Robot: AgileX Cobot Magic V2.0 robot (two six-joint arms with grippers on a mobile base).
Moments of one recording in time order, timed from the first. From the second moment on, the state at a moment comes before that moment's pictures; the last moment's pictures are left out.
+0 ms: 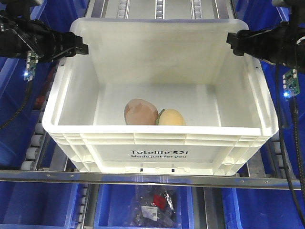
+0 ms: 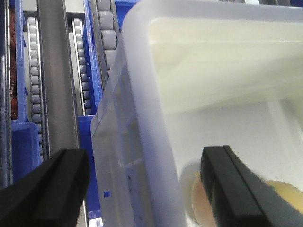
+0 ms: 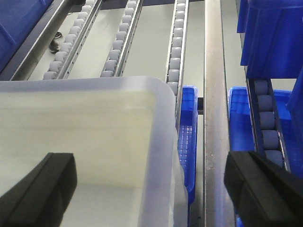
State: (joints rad) left arm -0.20 1.54 -1.24 -0.50 0.55 0.28; right arm 0.17 1.38 -0.96 0.40 0.10 -0.25
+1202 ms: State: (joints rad) left arm -0.33 0.99 -0.85 -0.40 0.50 0.28; right arm 0.17 1.38 -0.96 0.40 0.10 -0.25
